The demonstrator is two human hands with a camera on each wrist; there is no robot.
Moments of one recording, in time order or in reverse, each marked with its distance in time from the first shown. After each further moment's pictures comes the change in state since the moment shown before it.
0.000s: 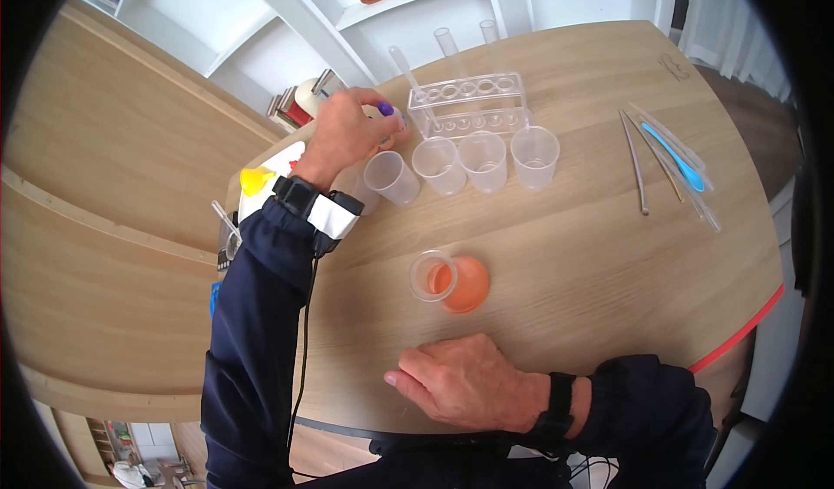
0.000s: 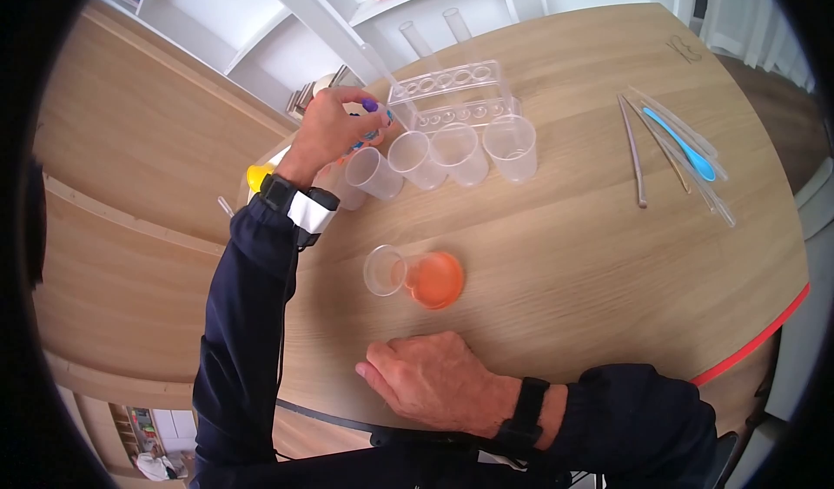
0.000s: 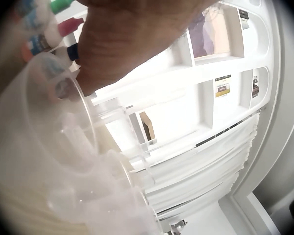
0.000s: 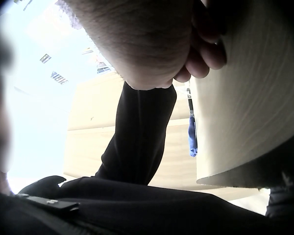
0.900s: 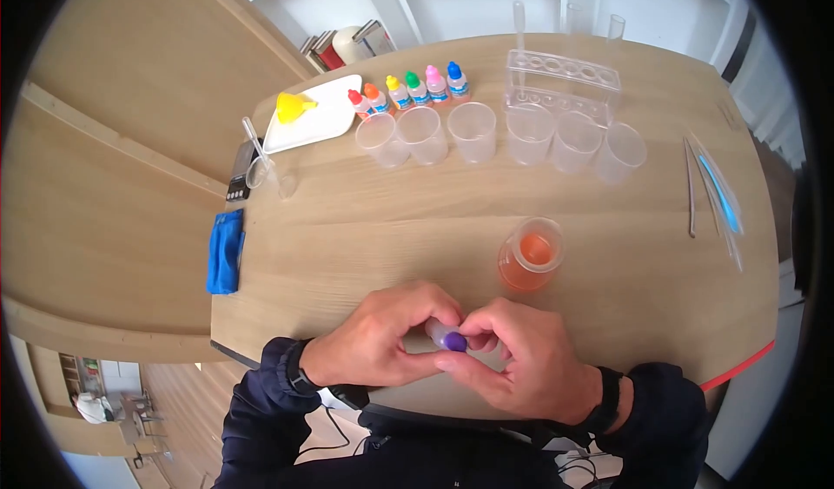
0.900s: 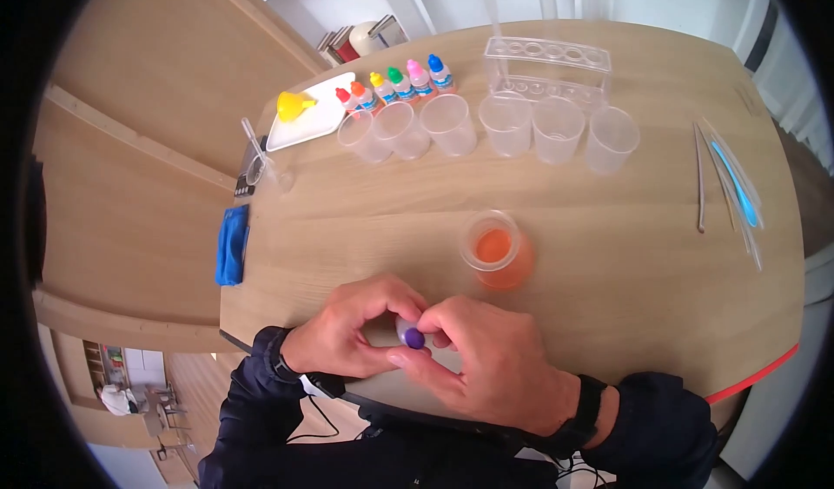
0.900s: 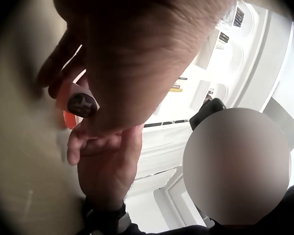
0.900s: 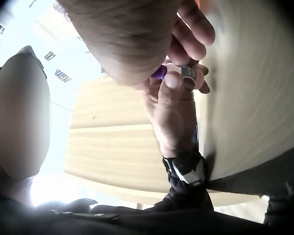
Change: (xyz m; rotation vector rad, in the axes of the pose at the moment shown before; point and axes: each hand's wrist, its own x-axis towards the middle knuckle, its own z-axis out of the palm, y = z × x) left_hand -0.271 -0.010 0.034 -0.593 -0.145 0.367; right_hand 0.011 -0.008 -0.002 0.147 0.120 0.055
